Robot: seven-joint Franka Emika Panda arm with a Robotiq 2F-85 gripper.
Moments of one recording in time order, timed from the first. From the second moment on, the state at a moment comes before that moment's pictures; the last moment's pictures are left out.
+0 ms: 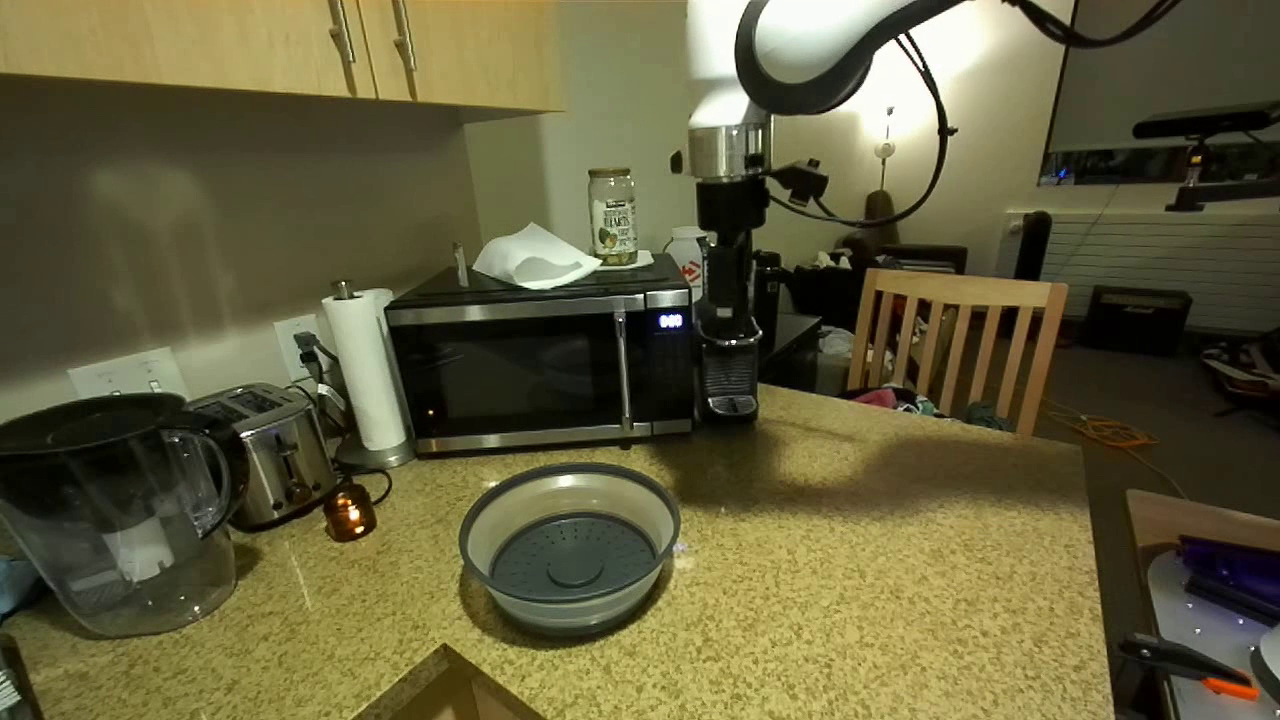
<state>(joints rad) 0.07 0.16 0.07 -1.81 -0.06 1.95 -0.11</state>
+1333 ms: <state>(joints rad) 0.11 0.39 0.07 -1.71 -0.06 2.02 -0.01</state>
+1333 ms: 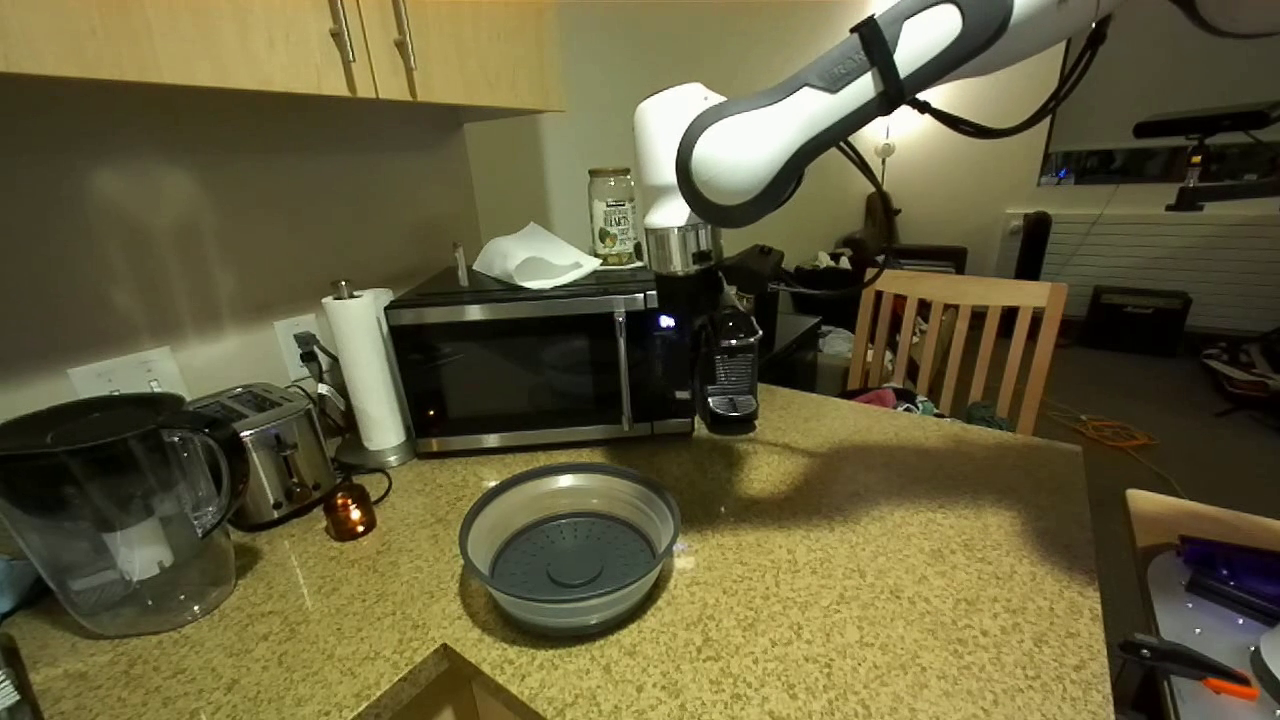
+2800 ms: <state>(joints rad) 0.13 0.67 0.07 -1.44 0.01 2.05 0.24</state>
